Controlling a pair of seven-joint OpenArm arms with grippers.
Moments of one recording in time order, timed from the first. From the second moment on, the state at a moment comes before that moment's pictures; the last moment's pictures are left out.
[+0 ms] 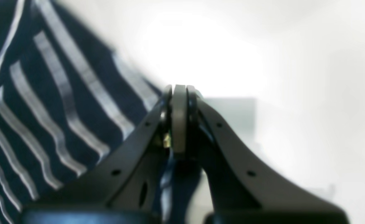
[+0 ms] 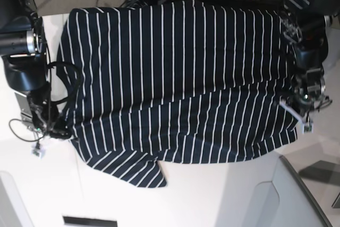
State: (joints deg) left arm -25.0 -21.5 -24.7 26.4 18.5 -9.5 9.7; right arm 30.7 12.4 -4.2 27.1 27.8 -5.6 -19.0
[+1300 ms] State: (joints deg) left arm 8.4 -15.9 -28.8 61.6 15.8 -14.0 16.6; right arm -9.7 10.5 7.6 77.9 29.6 3.4 -52.9
